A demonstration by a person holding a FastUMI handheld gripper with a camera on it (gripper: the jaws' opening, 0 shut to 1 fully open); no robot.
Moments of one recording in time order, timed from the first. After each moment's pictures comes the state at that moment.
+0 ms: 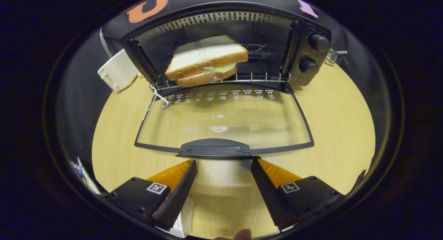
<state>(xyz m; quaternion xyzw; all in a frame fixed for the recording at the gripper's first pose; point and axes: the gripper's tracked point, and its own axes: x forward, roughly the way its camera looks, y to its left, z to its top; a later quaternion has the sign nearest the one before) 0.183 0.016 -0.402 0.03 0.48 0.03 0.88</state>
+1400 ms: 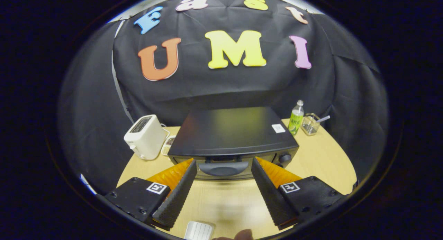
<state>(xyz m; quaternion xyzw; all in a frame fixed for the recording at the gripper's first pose) 0.186 0.023 -0.156 0.03 0.20 0.02 0.98</state>
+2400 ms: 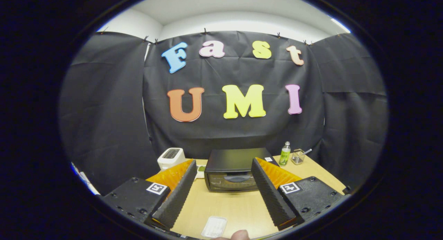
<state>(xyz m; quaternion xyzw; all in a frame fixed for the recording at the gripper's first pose) 0.003 0.074 -0.046 0.02 0.02 0.04 1.00</state>
